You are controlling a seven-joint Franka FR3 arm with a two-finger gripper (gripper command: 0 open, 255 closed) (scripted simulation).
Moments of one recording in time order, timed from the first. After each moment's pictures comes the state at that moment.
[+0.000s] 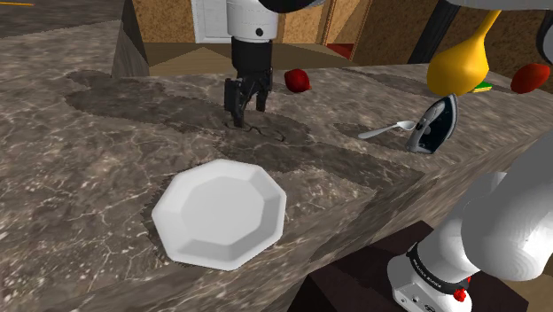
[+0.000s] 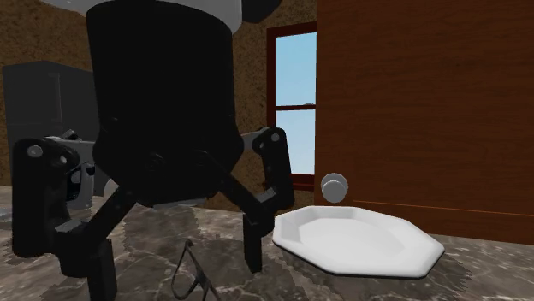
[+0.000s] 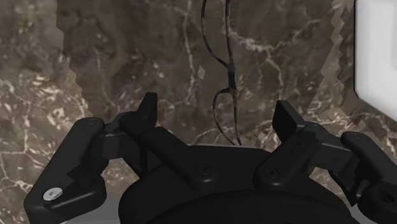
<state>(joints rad) 0.24 0.00 0.31 -1.75 0.05 1.70 0.08</state>
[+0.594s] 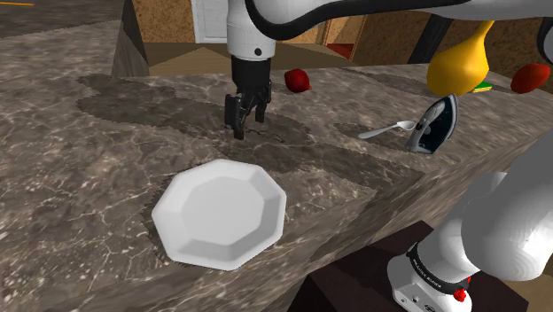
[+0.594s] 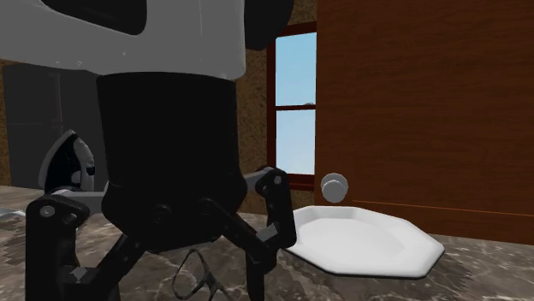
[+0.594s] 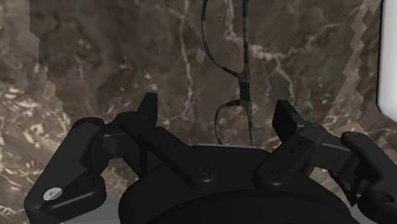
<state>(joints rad) 0.24 0.00 0.32 -1.83 0.06 1.78 0.08</state>
